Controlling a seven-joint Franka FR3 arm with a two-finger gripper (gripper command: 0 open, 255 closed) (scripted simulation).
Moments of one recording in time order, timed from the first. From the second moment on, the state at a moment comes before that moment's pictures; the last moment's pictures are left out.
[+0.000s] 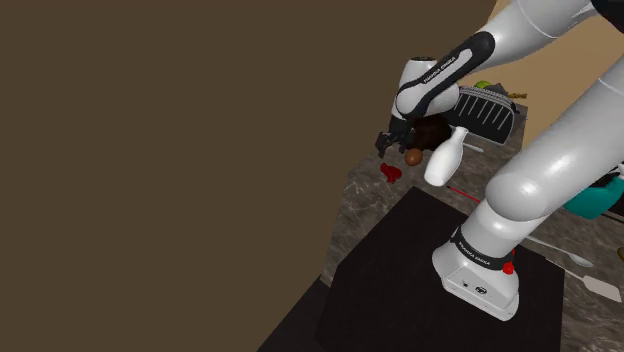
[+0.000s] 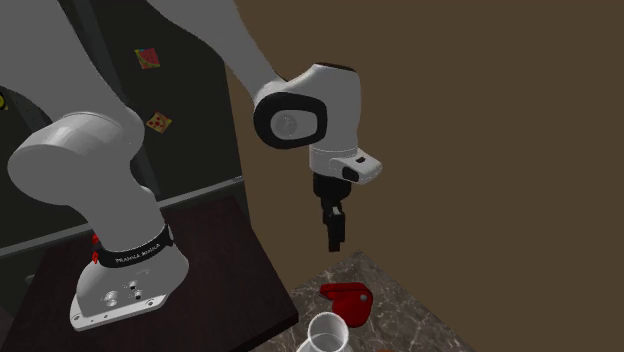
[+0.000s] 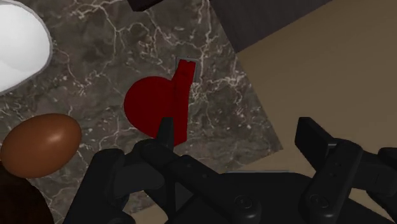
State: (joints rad) arm -0.26 -0.12 -0.22 -2.68 -0.15 2.57 0.10
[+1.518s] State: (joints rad) arm -0.35 0.30 -0.22 -2.56 -0.03 2.88 0.01
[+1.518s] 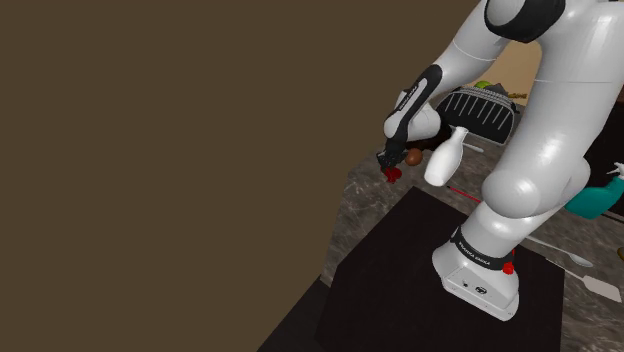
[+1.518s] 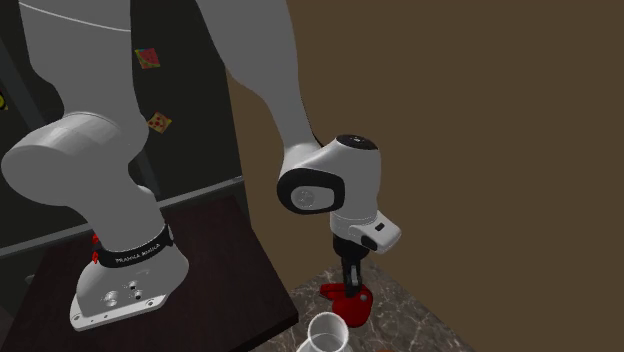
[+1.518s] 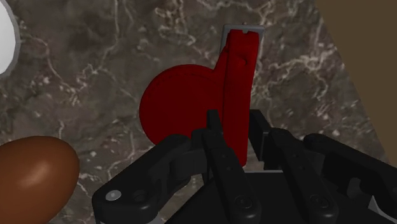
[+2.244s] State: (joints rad) arm -0.32 0.19 -0.25 -2.57 -0.07 2.79 0.04
